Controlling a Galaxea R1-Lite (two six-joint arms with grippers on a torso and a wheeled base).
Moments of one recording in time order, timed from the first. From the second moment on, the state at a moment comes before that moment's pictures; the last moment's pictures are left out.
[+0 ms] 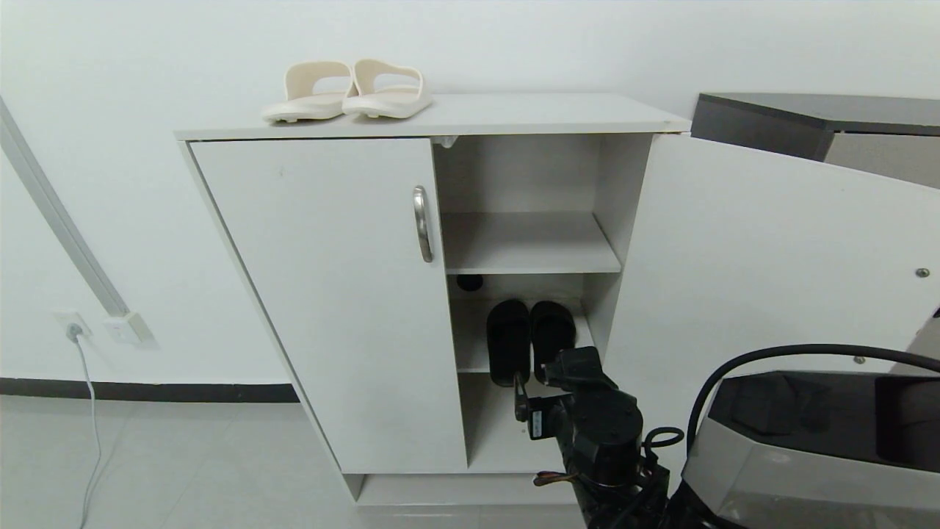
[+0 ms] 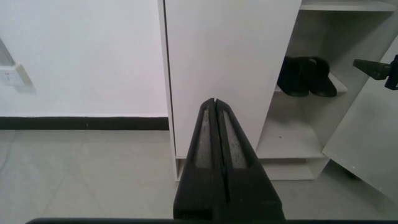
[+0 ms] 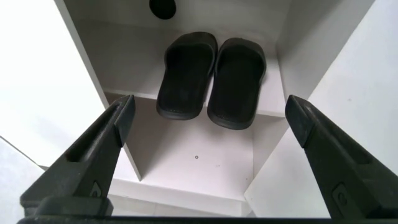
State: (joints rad) left arm 0.00 0.00 0.00 0.00 0.03 -0.02; right arm 0.89 2.30 -0.77 -1.46 -0.72 0.06
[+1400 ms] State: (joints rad) left arm 0.00 0.00 0.00 0.00 0.03 -0.02; right arm 0.89 2.30 -0.76 -1.46 -0.72 0.04
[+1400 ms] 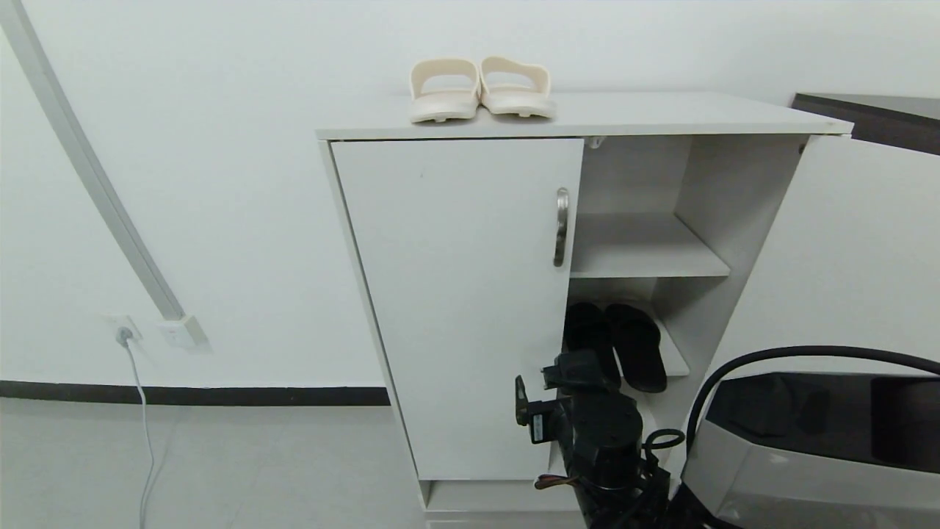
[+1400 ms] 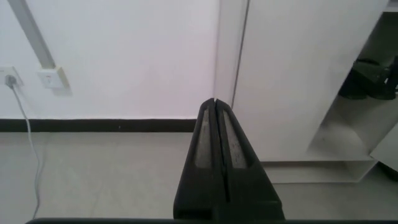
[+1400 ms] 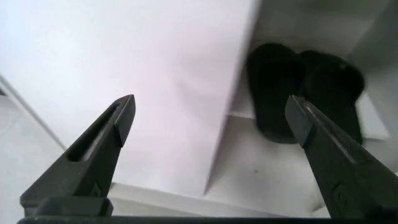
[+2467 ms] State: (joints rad) left arm 0.00 0.00 0.00 0.00 0.03 -0.02; right arm 0.88 2.28 -0.74 -1.45 -0.65 0.00
